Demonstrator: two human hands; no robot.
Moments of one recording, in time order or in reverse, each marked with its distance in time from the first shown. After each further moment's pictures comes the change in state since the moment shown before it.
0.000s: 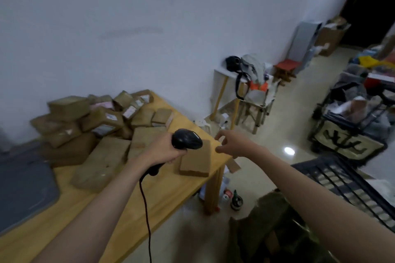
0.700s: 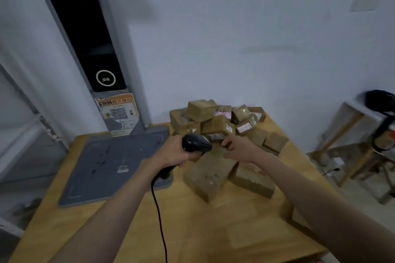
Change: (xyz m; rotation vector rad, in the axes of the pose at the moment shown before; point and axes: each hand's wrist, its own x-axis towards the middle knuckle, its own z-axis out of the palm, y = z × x) left_hand -0.130 -0.217 -0.222 -0.063 0.378 -0.323; right_hand 0.125 -0.348 0.123 -0.104 -0.220 -0.517
